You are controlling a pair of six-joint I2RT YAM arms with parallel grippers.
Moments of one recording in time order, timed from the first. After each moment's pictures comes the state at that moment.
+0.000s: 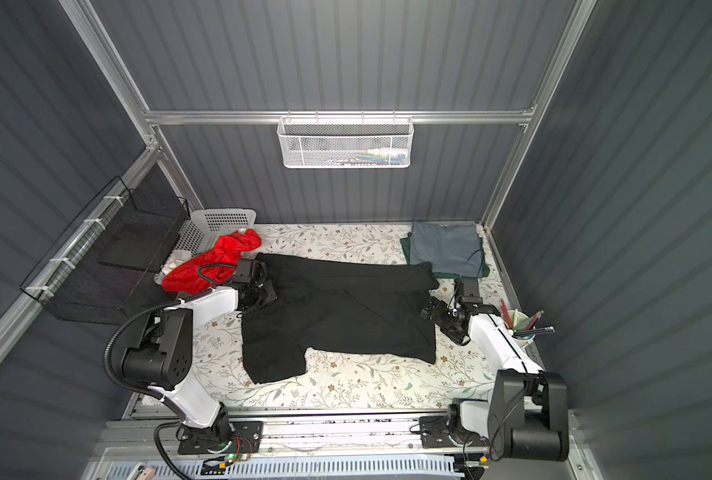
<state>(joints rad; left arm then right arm) -0.19 1.73 0.97 -0.26 0.02 -0.56 -0.06 1.26 0.70 -0.56 -0.27 0.57</state>
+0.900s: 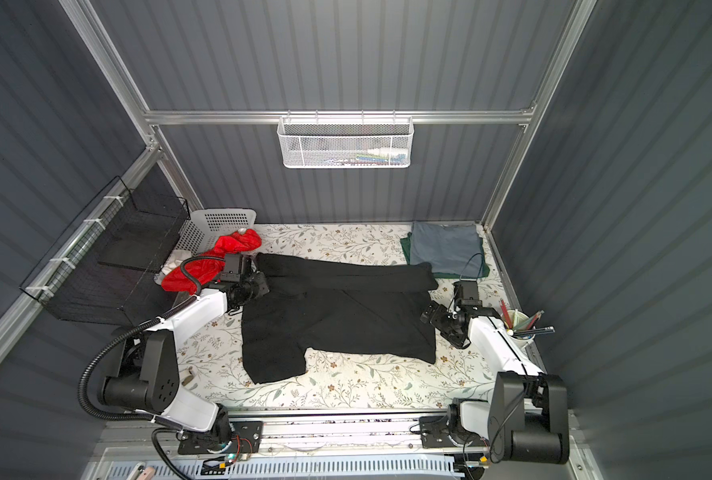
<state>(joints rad) -0.16 1.55 0.95 -0.30 -0.06 -0.53 -0.06 1.25 0.67 -0.58 -0.26 0.56</state>
